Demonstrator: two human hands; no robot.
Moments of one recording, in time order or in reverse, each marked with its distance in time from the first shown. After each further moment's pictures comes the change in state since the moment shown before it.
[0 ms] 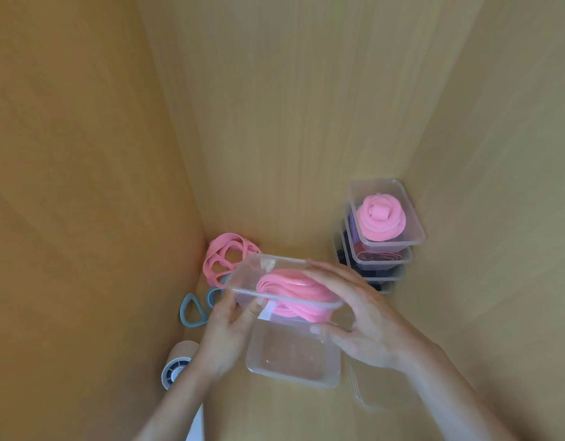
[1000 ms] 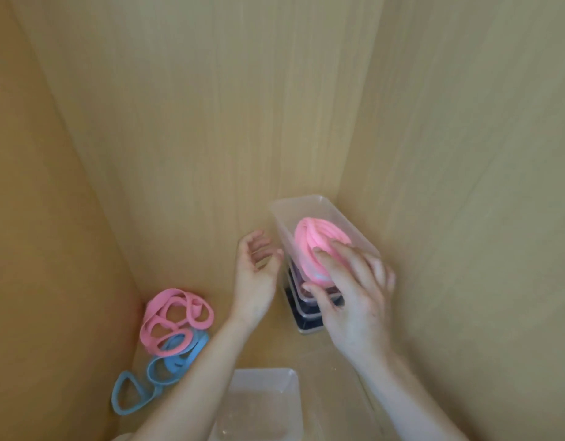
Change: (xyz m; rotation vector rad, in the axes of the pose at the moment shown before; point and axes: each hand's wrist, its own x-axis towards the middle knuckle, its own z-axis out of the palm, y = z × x) left_hand 0.121 0.097 0.114 -0.314 0.010 0.130; right_hand 0.018 0.008 -0.041 -0.626 0.888 0.053
